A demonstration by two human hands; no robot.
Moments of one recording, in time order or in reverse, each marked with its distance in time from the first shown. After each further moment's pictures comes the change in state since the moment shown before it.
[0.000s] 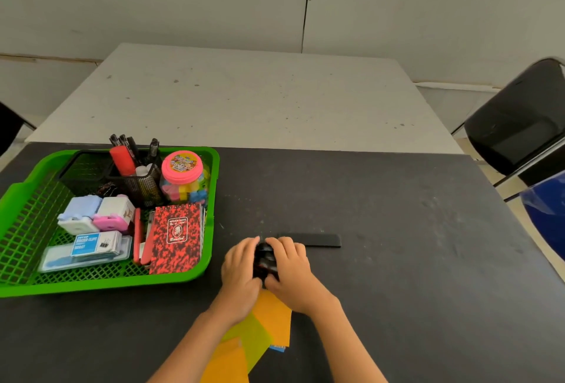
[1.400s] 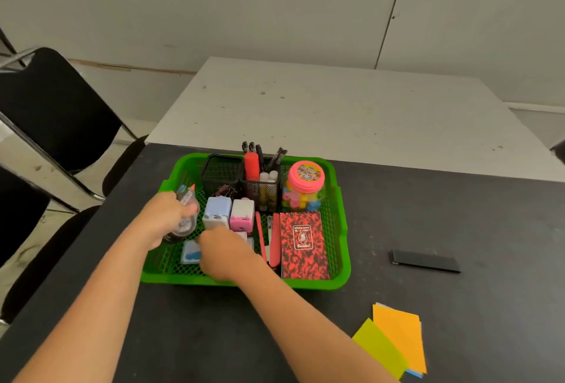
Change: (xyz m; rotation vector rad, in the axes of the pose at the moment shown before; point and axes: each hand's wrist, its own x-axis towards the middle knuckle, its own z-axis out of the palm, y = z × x) left_hand 0.011 -0.145 -0.305 -0.237 0.254 -0.588; right_hand 0.123 -0.282 0.092 -0.144 -0.237 -0.270
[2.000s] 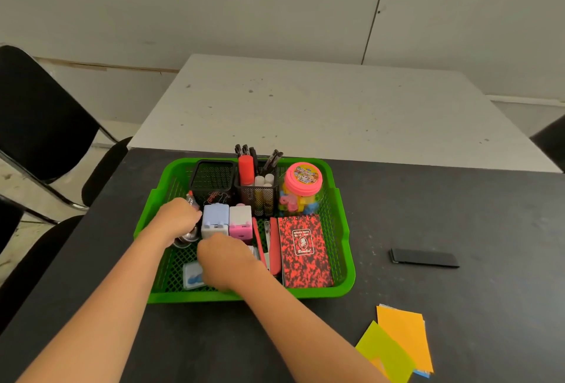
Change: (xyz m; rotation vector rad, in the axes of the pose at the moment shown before) left_hand 0.029 0.014 0.026 0.265 -0.068 0.011; right_hand 0.013 0.007 0.003 -0.186 0.040 -0.028
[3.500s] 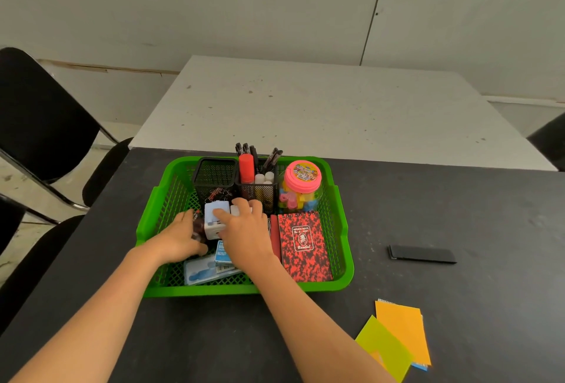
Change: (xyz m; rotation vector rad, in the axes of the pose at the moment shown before) left_hand 0.010 -0.047 0.017 0.327 -0.205 0.239; right_hand 0.009 0.032 0.017 0.031 0.379 0.192
